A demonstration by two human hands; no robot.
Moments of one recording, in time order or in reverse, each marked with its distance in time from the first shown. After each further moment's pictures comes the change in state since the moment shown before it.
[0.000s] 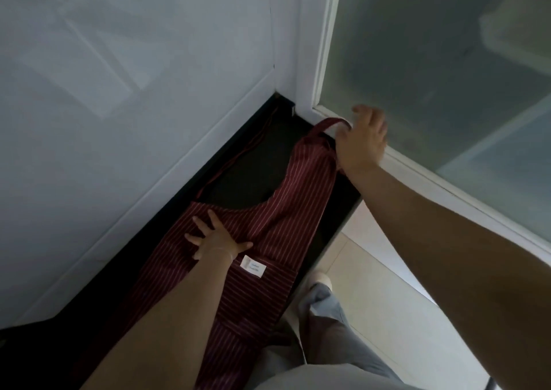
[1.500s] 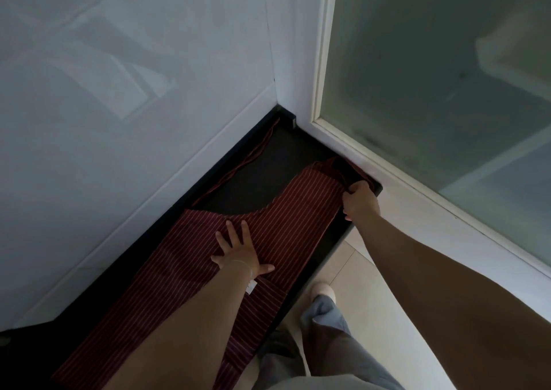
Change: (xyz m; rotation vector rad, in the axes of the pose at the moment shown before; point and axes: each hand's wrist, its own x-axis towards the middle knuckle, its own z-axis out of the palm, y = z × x) left_hand -0.014 0.052 0.030 0.346 -0.138 0.083; right_hand -0.018 0.089 0.046 0.197 -0.612 0.546
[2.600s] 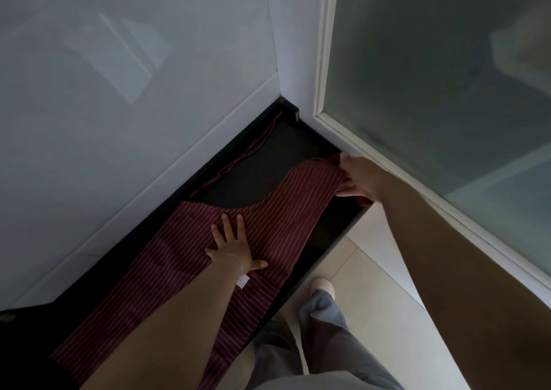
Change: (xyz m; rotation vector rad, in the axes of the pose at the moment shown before) left_hand -0.001 0.003 -0.002 -0.005 -0.008 -0.027; right_hand 0.010 -0.051 -0.046 0.369 -0.543 -0.084
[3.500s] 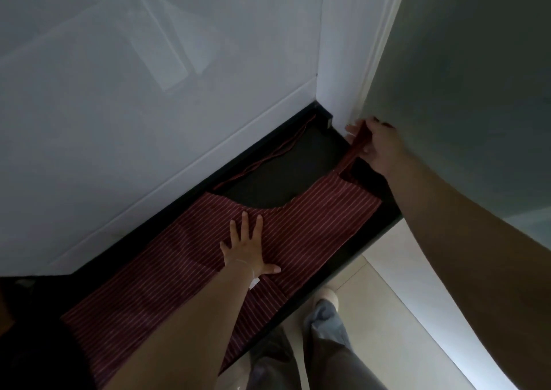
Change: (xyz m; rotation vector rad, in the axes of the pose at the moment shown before) left_hand 0.006 -0.017 0.011 -0.073 0.138 0.110; right_hand 0.051 -0.069 0.027 0.423 0.131 -0.193
